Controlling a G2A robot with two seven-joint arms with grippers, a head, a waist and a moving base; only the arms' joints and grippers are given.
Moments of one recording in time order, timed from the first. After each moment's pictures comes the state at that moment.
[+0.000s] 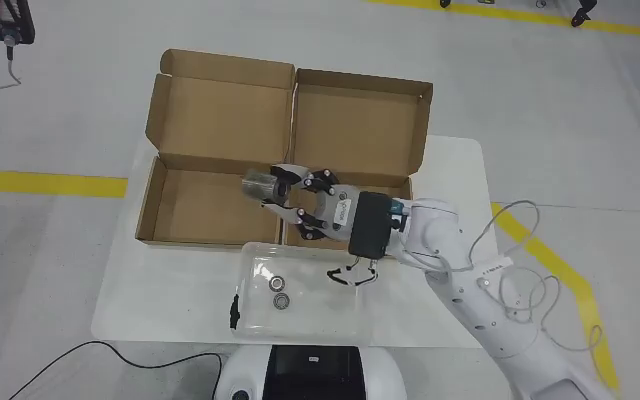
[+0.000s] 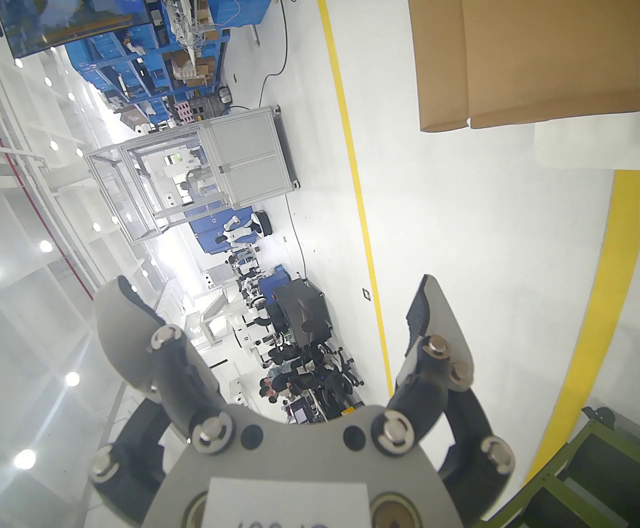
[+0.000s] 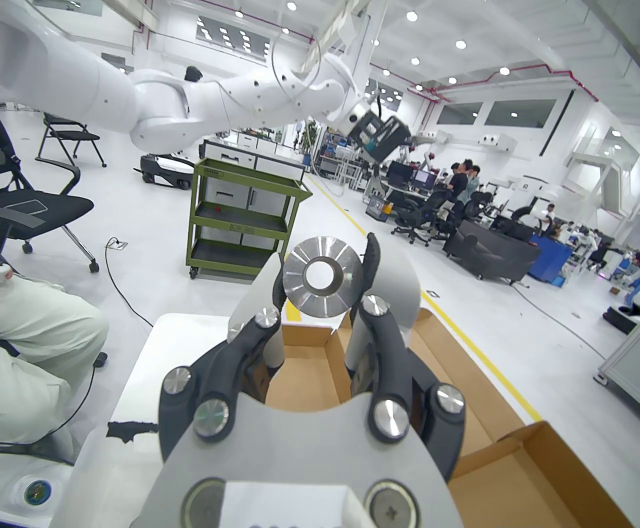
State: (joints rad) left arm 0.11 -0.38 -0.87 -1.29 2.37 -0.77 0.65; right arm -0.93 -1.24 0.87 -1.79 -1.22 -0.68 -0.30
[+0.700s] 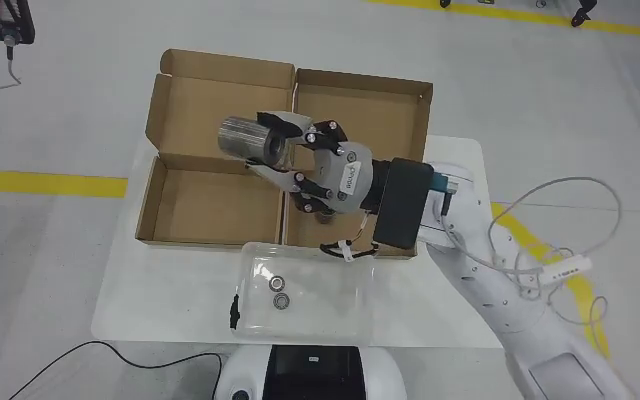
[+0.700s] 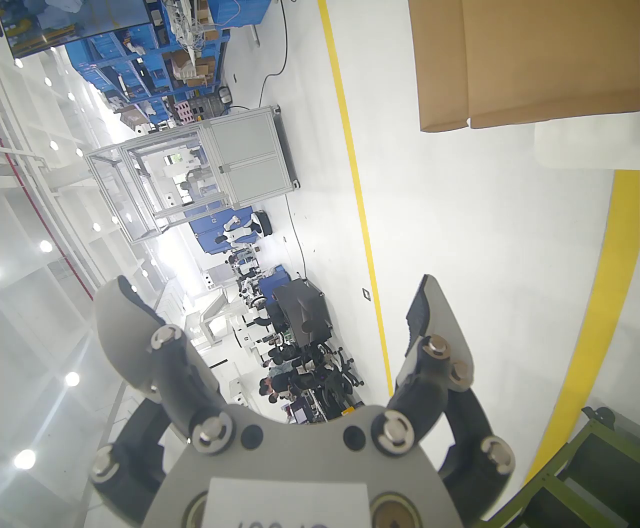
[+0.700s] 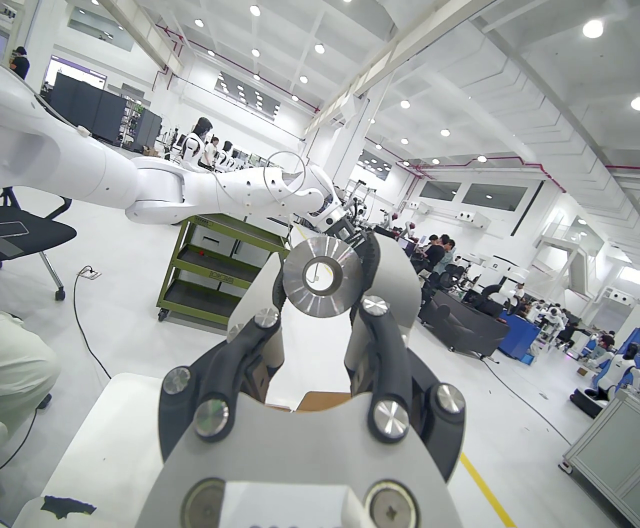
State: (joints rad) left arm 0.11 -0.38 -0.87 -1.29 2.37 -0.77 0.65; right arm -0.79 -1.29 0.89 -1.82 -1.18 -0.65 -0.35
